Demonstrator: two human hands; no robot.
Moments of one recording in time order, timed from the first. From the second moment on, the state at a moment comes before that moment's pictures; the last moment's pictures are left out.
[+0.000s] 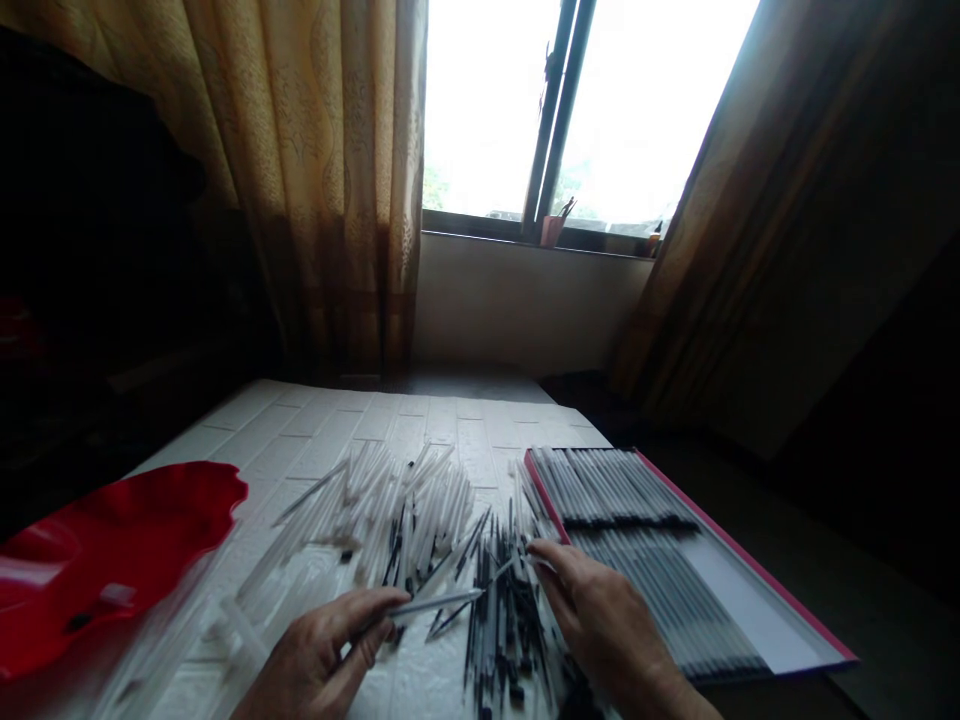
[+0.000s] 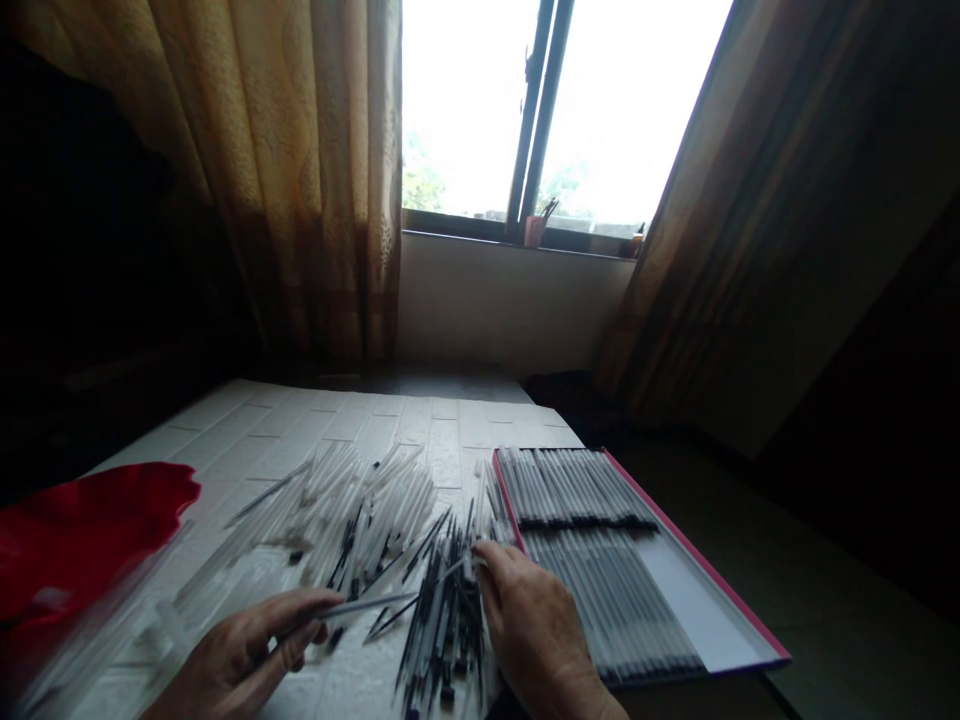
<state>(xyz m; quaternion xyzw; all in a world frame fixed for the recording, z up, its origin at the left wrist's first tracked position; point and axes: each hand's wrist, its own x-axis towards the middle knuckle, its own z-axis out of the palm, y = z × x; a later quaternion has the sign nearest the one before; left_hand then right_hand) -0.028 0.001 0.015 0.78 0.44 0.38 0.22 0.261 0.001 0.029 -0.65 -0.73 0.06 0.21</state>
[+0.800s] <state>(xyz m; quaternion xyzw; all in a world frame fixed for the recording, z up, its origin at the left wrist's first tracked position) -0.029 0.000 0.018 0.80 0.41 0.40 0.21 0.238 -0.010 0.031 -0.45 -0.79 0.26 0.33</state>
